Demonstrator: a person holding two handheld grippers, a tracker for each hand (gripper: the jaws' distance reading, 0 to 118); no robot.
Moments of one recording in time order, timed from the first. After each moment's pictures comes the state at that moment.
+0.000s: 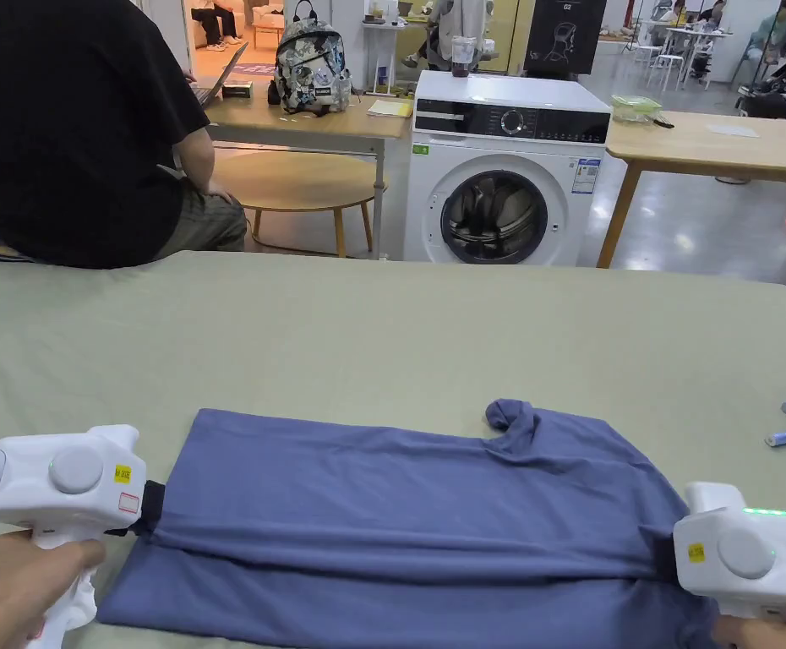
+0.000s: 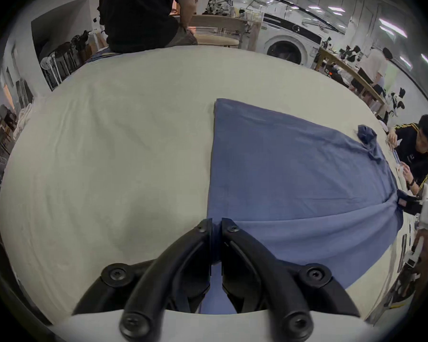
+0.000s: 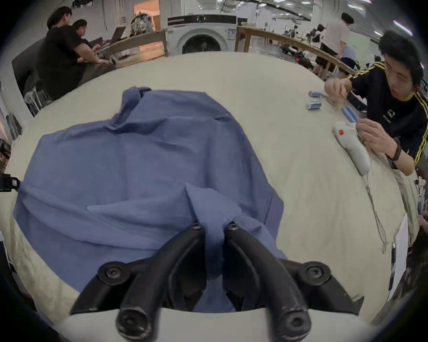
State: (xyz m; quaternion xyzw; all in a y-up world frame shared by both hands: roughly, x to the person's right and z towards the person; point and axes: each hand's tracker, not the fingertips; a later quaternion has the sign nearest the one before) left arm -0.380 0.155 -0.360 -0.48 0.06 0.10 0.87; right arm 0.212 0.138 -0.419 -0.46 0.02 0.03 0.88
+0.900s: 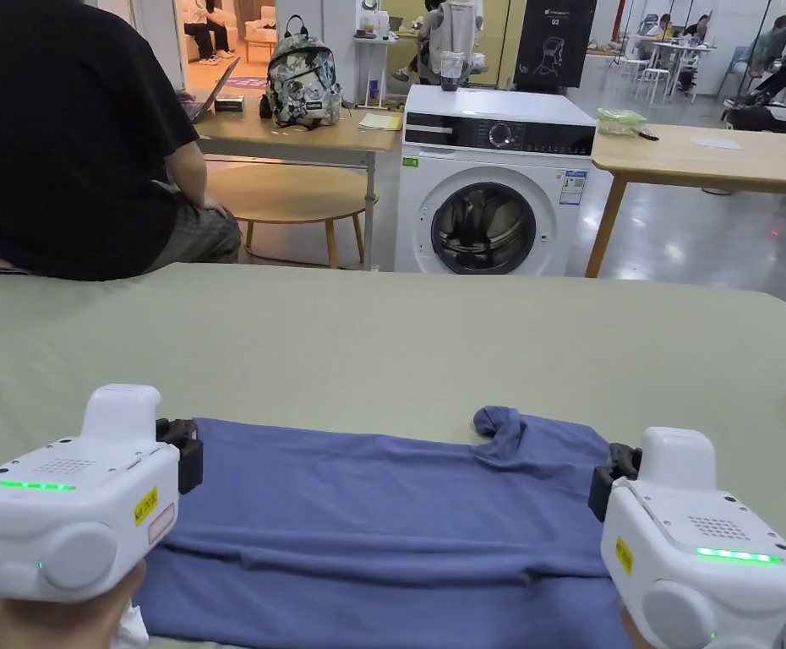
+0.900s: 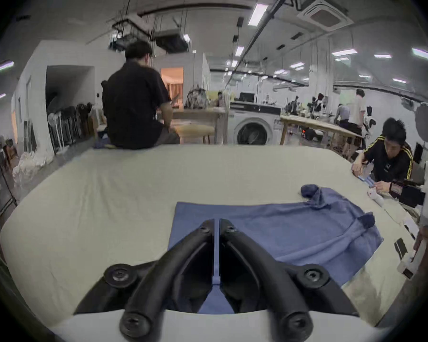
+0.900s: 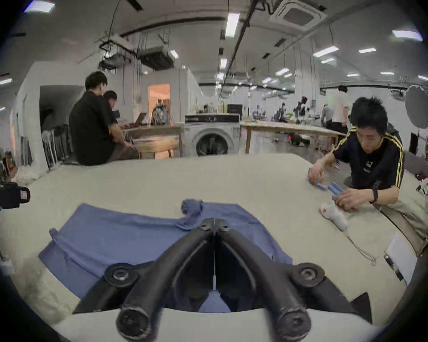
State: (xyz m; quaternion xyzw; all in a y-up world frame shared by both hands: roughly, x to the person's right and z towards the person) left arm -0.293 0.246 -0.271 -0.20 0.03 0.04 0.98; right arm 0.111 0.241 -0.299 -0.16 0.03 0.00 0.99
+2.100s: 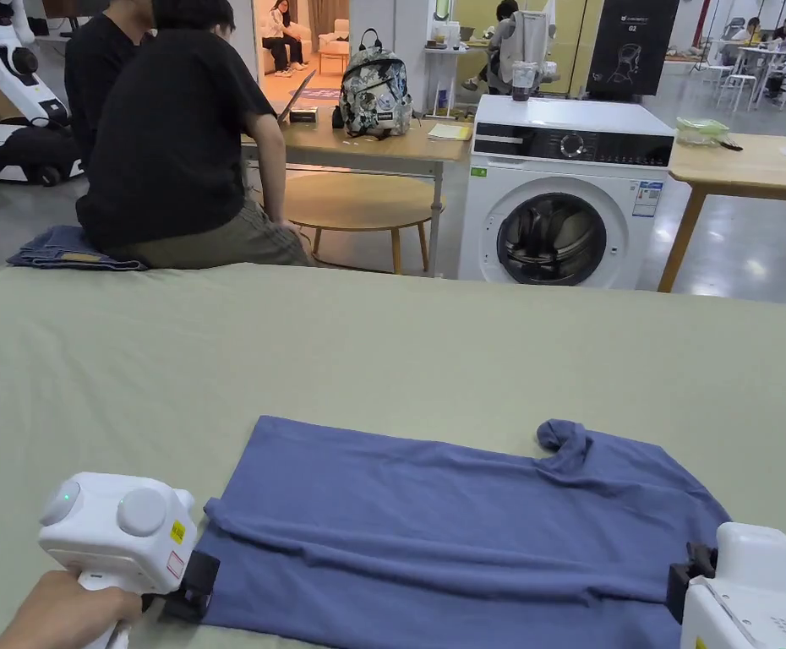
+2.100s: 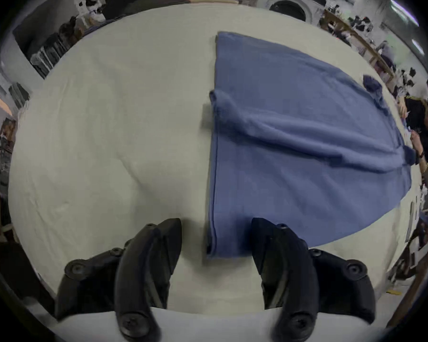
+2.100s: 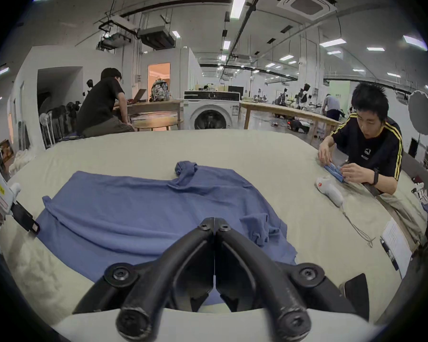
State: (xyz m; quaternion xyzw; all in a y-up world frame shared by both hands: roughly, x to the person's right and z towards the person) left arm -0.366 0.134 -0.311 -0.59 0.07 0.05 0.80; right arm 0.133 0.198 -0.289 -0.24 0.02 0.03 0.97
